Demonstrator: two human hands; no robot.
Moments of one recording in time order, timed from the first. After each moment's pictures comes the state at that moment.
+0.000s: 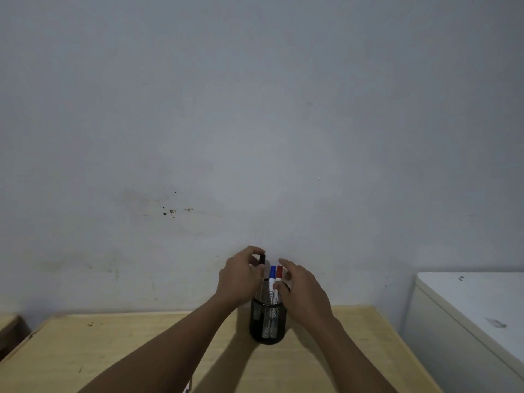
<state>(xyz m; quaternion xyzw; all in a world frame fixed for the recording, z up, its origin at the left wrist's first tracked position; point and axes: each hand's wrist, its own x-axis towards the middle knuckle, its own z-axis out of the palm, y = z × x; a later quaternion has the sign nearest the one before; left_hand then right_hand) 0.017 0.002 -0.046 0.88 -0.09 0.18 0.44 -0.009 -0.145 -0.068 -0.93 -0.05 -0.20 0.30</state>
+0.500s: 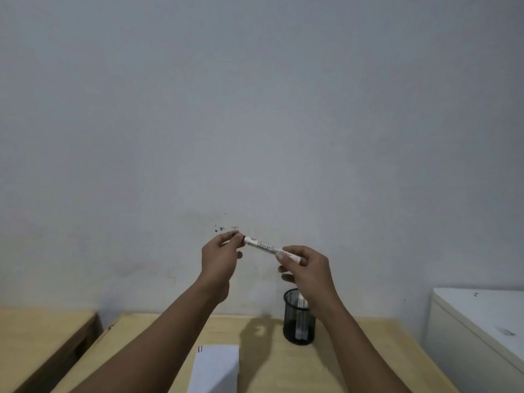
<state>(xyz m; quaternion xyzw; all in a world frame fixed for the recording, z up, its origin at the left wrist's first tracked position) -0.093 0.095 0.056 0.61 0.03 0.18 0.77 -0.079 -0.079 0.019 -0.68 -0.11 -0.16 0.71</state>
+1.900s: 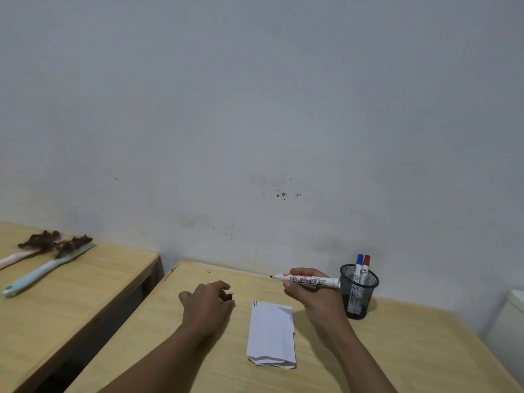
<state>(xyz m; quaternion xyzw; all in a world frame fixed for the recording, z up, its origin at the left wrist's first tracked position) -0.115 0.250 -0.131 0.94 0.12 0.17 0.28 -0.116 0.017 -0.071 -0.66 -0.11 -0.04 0.74</state>
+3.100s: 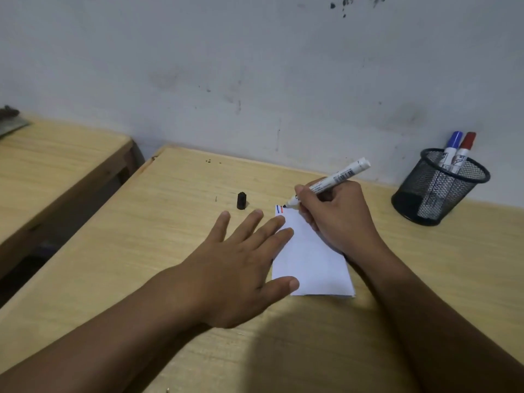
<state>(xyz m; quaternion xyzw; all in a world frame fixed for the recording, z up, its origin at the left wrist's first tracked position) -0.153 0.236 -0.152 0.98 -0.19 -0.10 0.04 -0.052 0.064 -0.152 -0.84 -0.09 -0.05 0.53</state>
